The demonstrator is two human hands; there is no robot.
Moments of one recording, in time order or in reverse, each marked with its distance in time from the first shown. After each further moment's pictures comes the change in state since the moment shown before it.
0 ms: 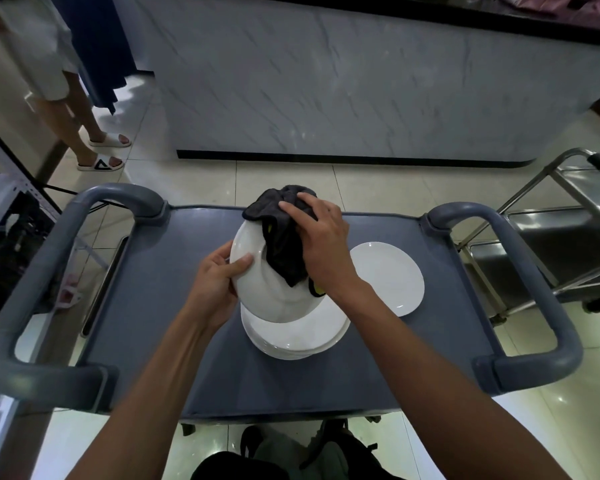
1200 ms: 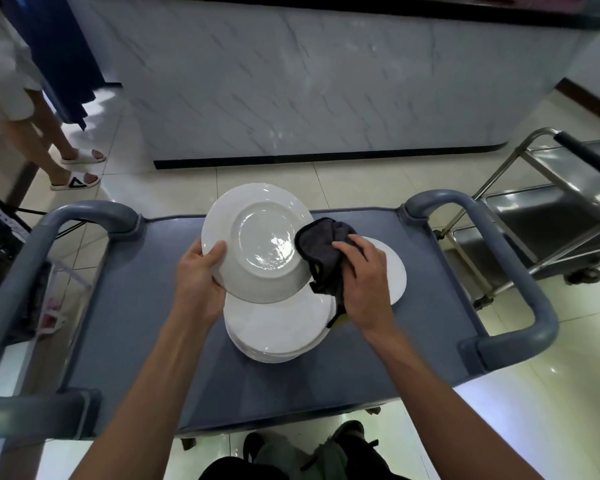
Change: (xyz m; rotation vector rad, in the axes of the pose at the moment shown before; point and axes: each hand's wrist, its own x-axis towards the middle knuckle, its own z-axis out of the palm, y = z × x) left_hand 0.015 0.005 0.025 -0.119 0.195 0.037; right_hand -0.084 0.064 -0.032 0.083 0.180 0.275
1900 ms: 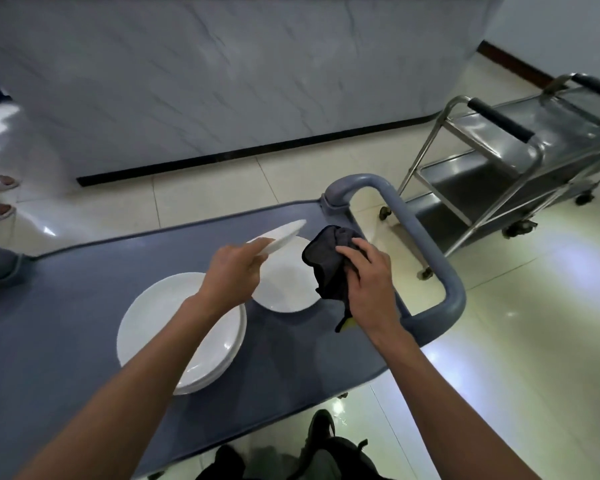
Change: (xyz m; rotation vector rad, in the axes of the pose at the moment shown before) left_hand 0.021 -0.109 0.157 1.465 -0.548 0.664; right_hand 0.001 0.125 -0.106 -0.130 0.010 0.221
